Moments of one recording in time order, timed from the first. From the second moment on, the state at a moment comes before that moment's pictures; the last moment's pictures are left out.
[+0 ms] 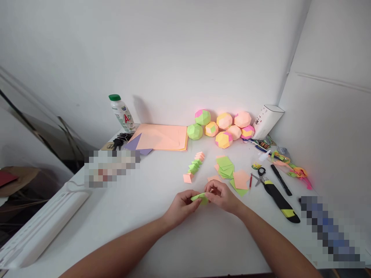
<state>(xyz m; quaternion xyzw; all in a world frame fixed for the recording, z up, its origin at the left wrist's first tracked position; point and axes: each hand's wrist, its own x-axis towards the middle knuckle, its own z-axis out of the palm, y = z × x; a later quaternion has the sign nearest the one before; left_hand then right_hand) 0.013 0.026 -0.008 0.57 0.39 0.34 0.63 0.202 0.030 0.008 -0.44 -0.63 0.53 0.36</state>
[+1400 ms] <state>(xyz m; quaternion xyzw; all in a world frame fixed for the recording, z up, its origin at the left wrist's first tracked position) 0.012 0.027 -0.011 0.56 0.42 0.38 0.60 0.205 0.031 0.012 -0.44 -0.61 0.56 0.34</state>
